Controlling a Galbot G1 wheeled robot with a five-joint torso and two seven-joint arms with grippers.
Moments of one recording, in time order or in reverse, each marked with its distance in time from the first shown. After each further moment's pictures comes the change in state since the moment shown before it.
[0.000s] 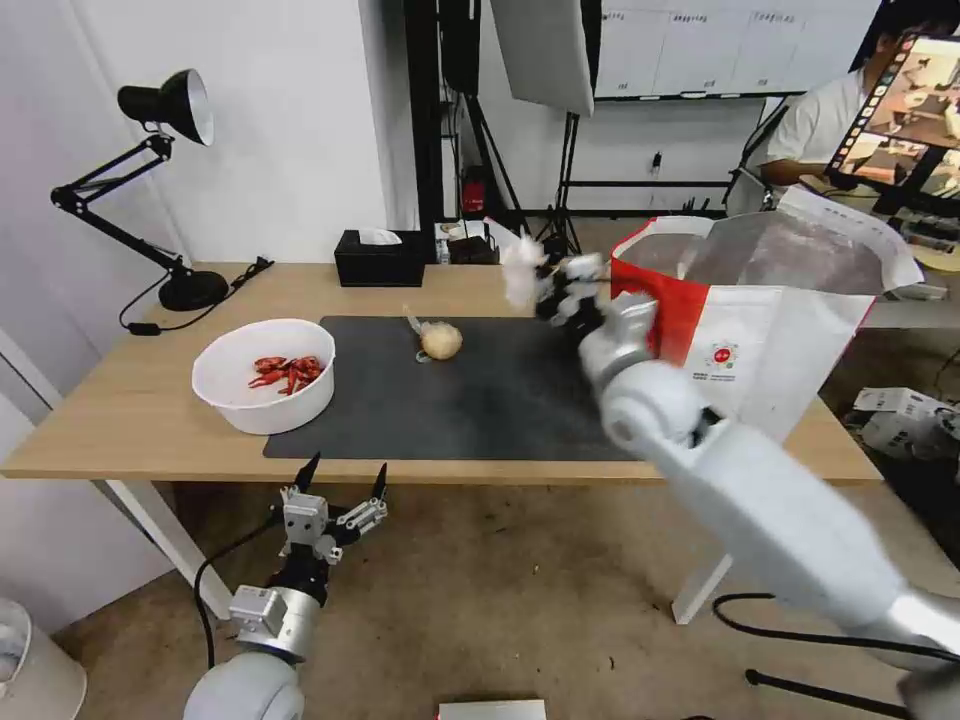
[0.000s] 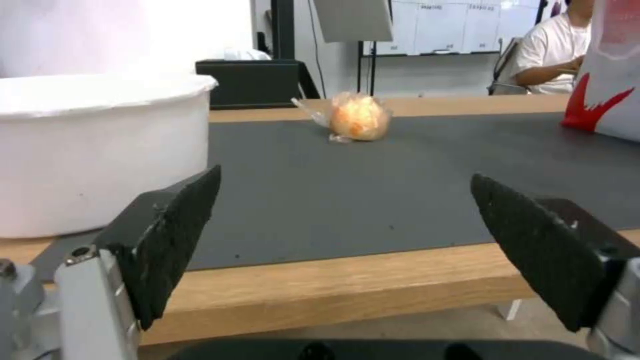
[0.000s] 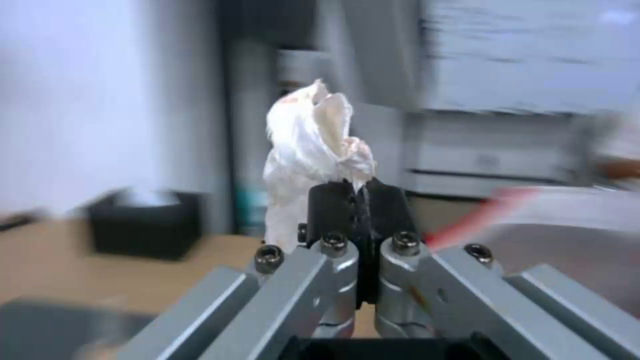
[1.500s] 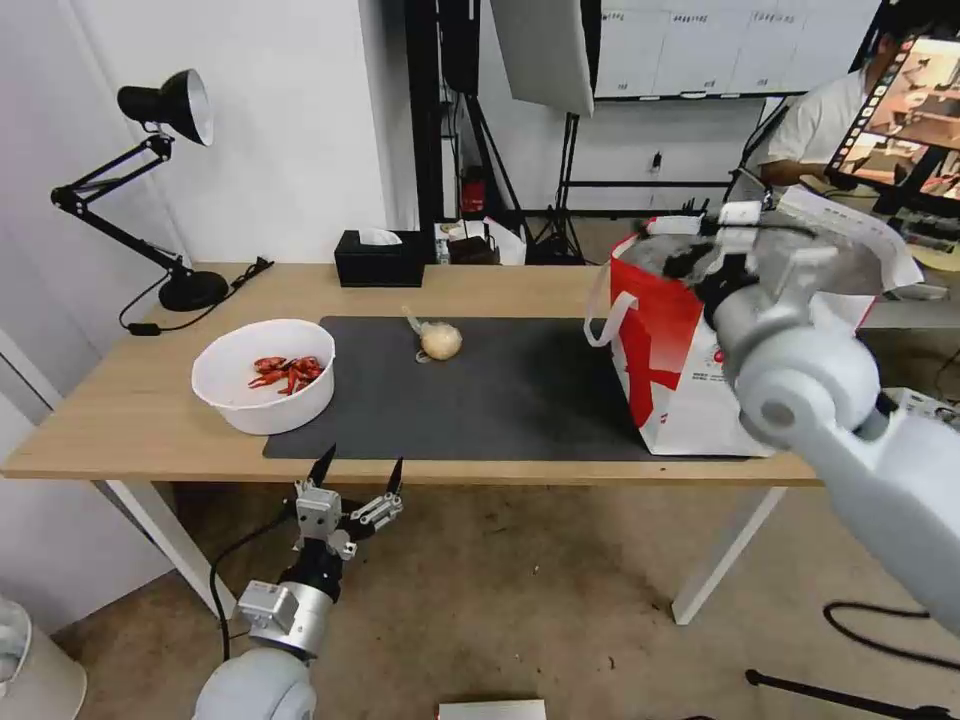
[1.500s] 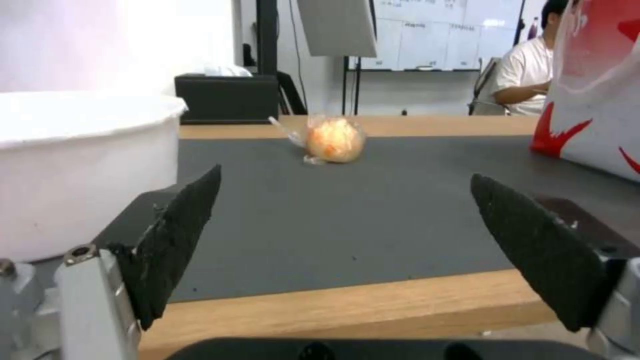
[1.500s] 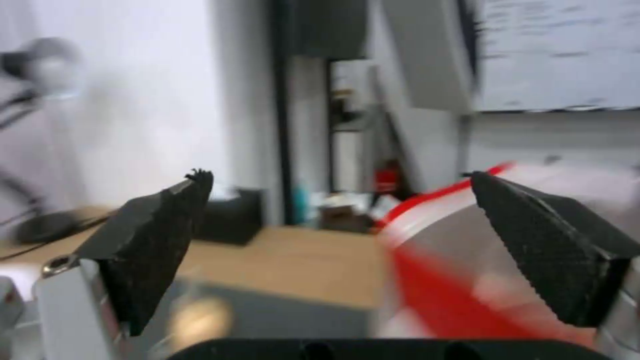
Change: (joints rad) left arm -0.009 -0.021 0.016 -0.033 -0.005 0.009 0.014; right arm -0.307 -0.186 0.210 0.224 0.093 0.139 -0.253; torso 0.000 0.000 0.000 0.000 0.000
